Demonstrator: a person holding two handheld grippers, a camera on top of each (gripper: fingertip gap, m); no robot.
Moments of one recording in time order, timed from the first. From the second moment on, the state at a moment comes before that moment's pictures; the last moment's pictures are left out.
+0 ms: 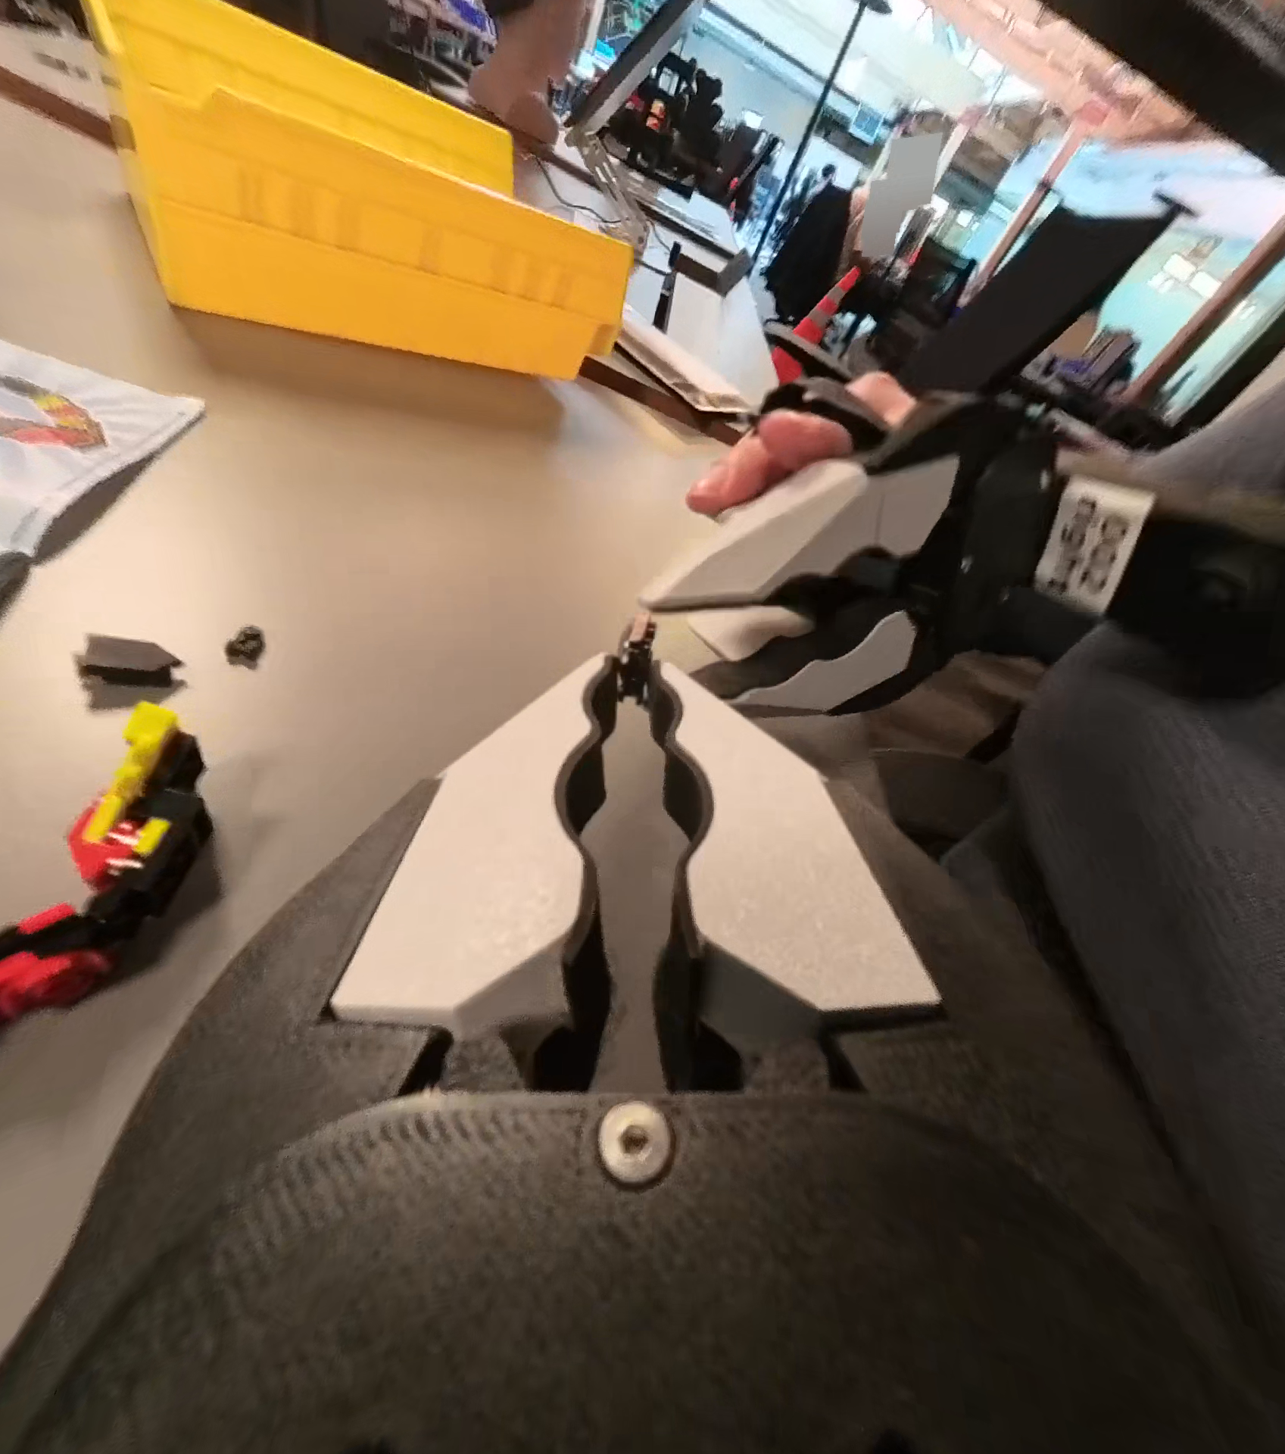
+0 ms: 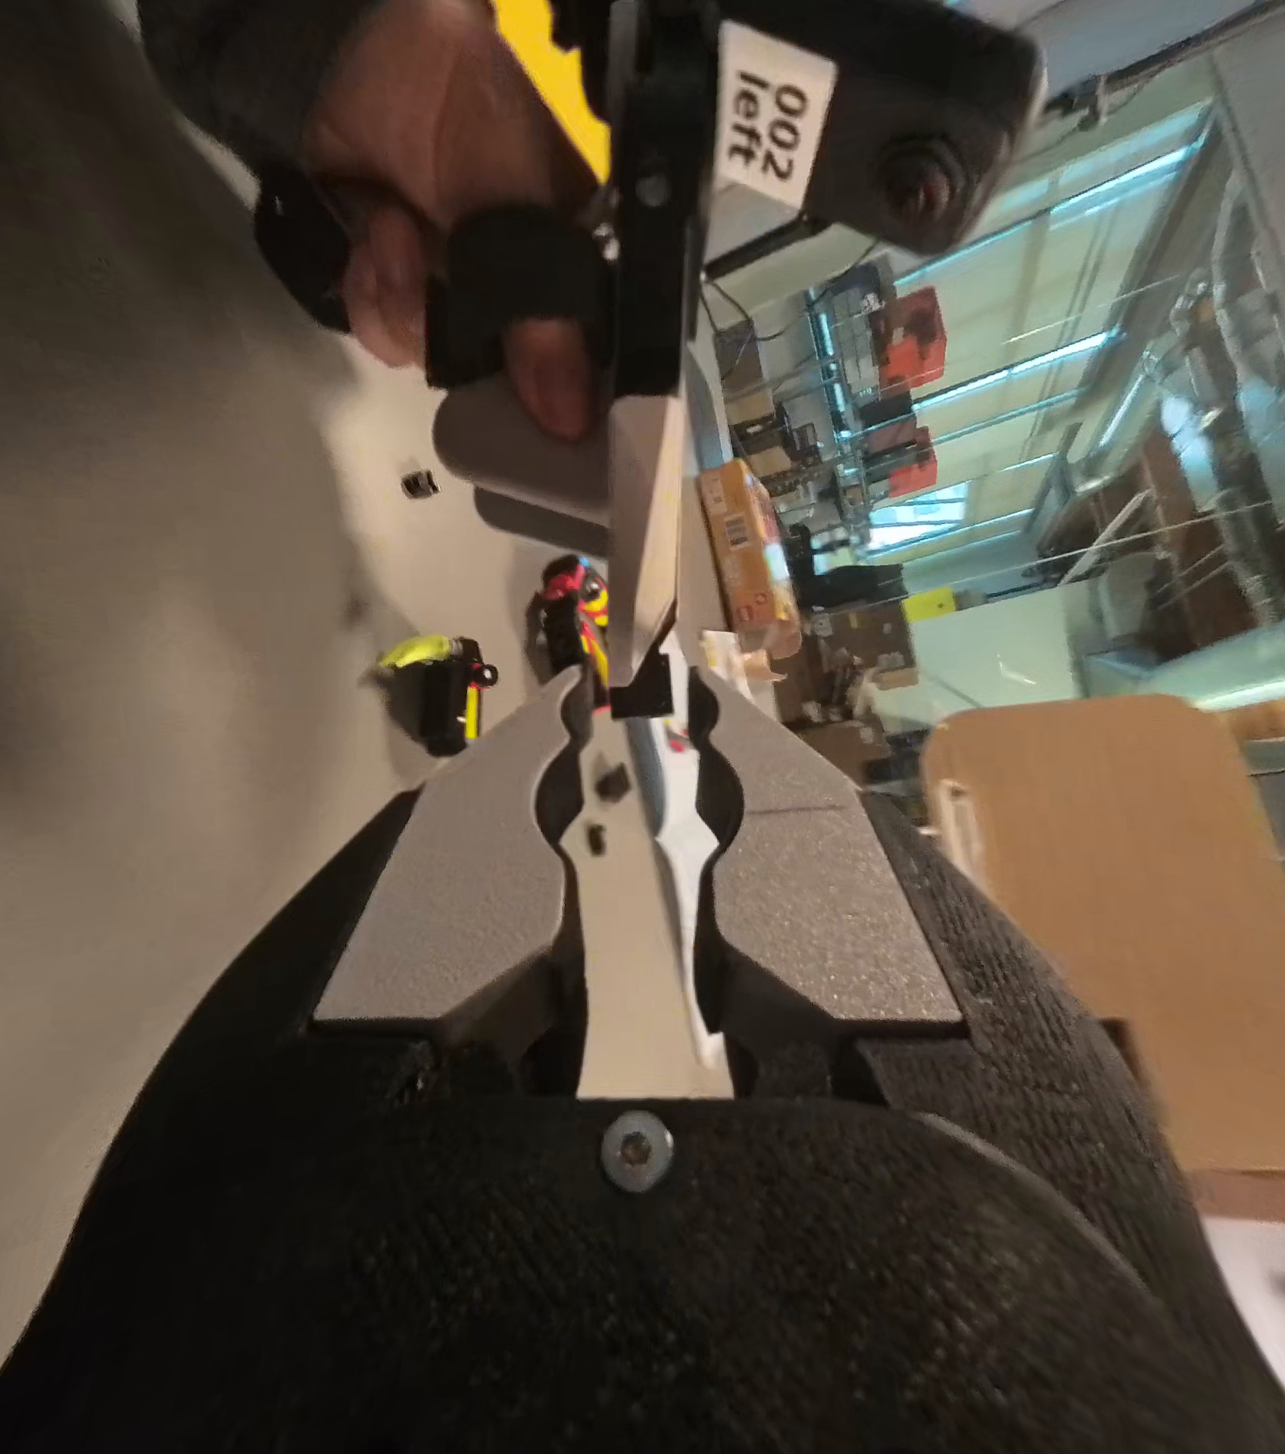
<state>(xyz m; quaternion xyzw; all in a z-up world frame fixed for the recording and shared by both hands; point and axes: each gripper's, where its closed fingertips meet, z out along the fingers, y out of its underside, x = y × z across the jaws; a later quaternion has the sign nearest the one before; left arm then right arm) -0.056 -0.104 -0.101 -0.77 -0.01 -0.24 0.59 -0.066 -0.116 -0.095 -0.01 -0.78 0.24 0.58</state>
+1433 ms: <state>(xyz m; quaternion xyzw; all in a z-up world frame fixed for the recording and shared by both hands) -0.064 -0.111 -0.111 -0.78 0.24 0.16 0.55 -0.041 -0.109 -0.105 -0.53 -0.51 0.63 -0.25</state>
